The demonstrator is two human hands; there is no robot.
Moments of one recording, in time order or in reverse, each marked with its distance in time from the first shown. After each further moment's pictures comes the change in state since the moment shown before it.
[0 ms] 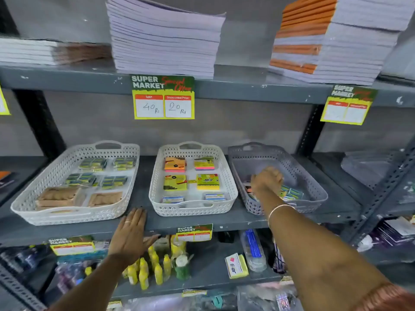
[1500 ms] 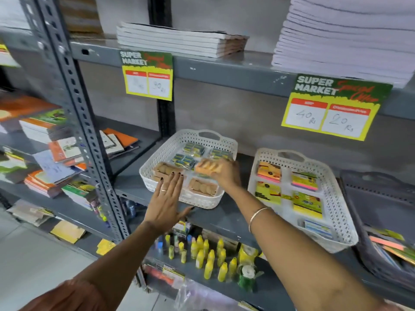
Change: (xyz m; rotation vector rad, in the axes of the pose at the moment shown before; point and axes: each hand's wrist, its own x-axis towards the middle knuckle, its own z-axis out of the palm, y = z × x) left_hand -0.025 -0.121 -0.056 0.216 0.213 -0.233; right_hand -0.147 -0.283 0.114 0.320 -0.374 -0.844
